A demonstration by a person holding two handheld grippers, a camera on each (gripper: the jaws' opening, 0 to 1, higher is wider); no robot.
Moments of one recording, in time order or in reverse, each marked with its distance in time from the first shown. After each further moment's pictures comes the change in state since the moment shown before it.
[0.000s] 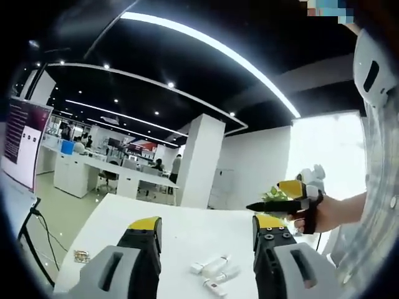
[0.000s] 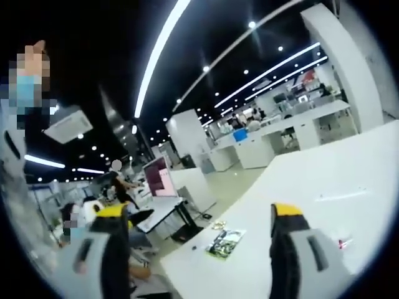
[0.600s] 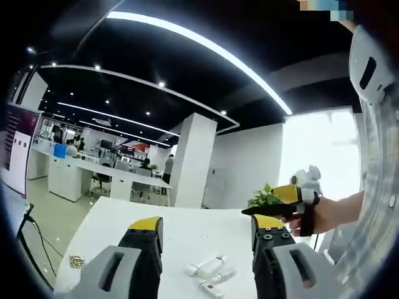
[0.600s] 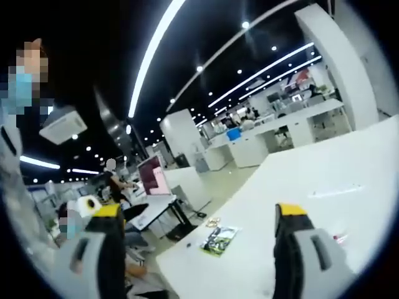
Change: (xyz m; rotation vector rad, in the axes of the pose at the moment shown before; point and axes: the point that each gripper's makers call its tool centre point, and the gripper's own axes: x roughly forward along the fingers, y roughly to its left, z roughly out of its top) left arm 0.008 -0.012 -0.002 0.025 0.012 -0.047; right arm -0.002 -0.013 -0.015 -0.066 0.056 -0.035
